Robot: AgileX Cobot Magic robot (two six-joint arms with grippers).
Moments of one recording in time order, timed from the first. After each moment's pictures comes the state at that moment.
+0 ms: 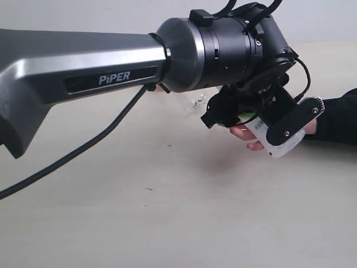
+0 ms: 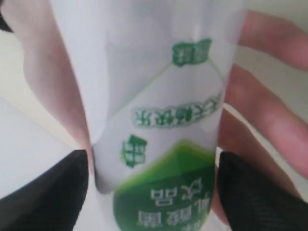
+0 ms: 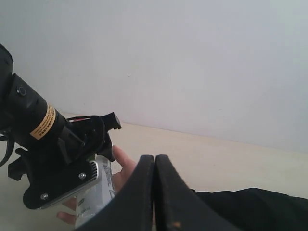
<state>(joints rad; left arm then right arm) -0.92 2.25 -1.91 0.48 0.83 1.29 0.46 0.00 -0.34 -0.42 0.56 0.32</state>
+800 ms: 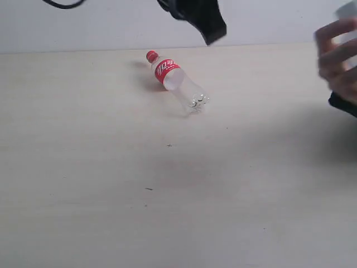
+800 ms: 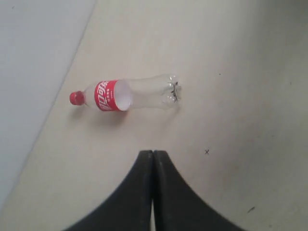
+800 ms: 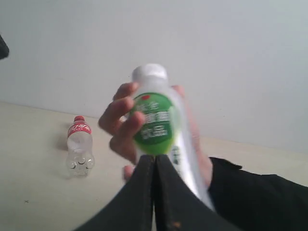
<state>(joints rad) -0.85 1.80 -1.90 0.38 1.21 0.14 0.46 0.00 -0.34 -0.42 0.55 0.32</state>
